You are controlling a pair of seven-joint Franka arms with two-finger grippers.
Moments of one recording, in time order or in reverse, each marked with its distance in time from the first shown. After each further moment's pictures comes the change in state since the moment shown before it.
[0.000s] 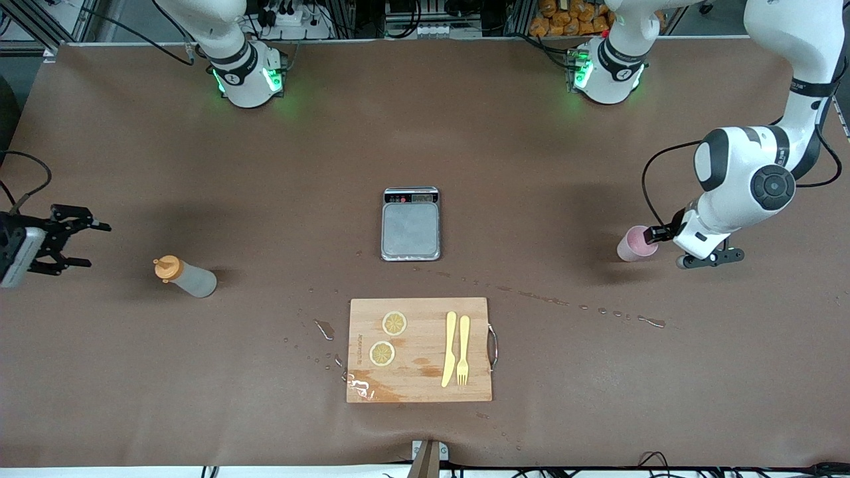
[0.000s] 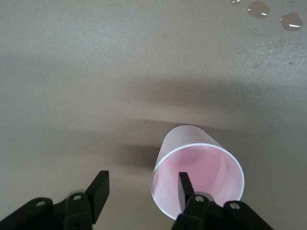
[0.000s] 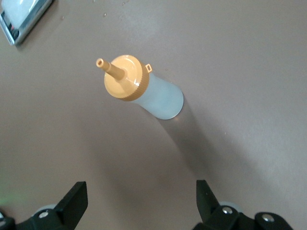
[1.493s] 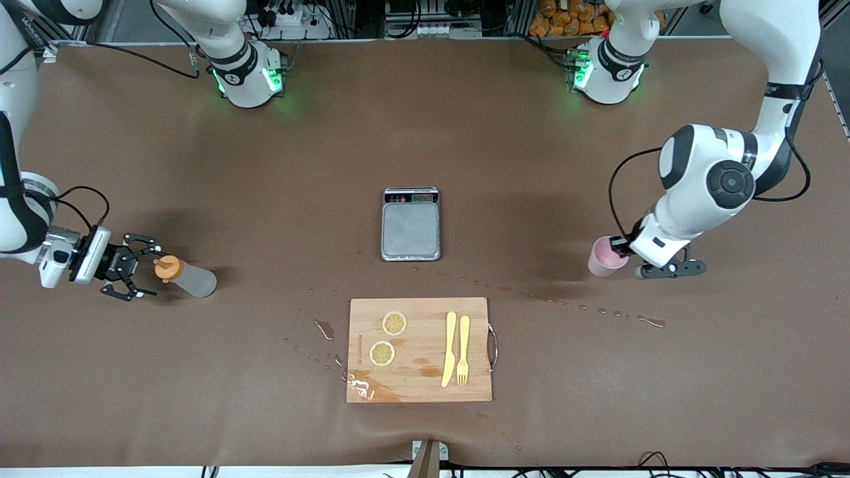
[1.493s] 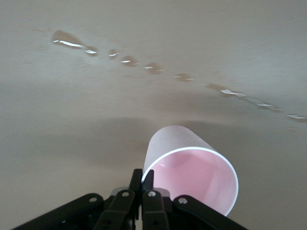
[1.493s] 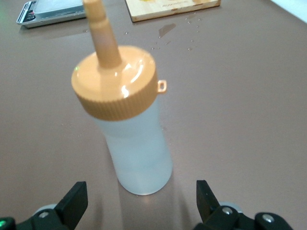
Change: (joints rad) left arm -0.026 0.002 -0.233 0.195 -0.001 -0.117 -0.199; right arm 0.002 0.173 0.003 -0.152 0.487 0.210 -0.806
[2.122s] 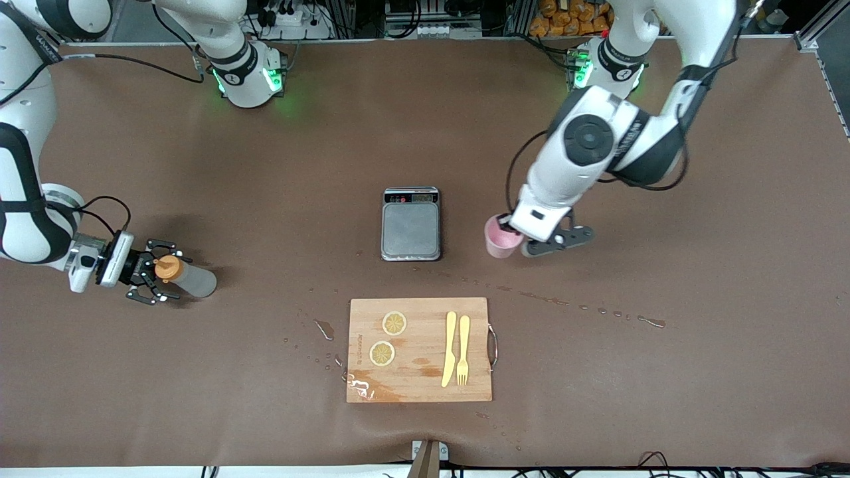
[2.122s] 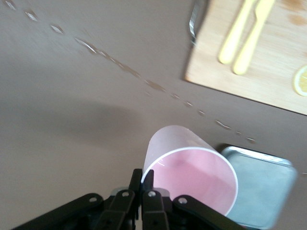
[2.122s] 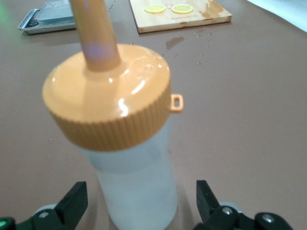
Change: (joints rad) left arm -0.293 0.095 -0.110 0.238 0.000 -0.121 -0.595; right arm 0.038 0.044 0.009 -0.004 0.091 0.000 -0.092
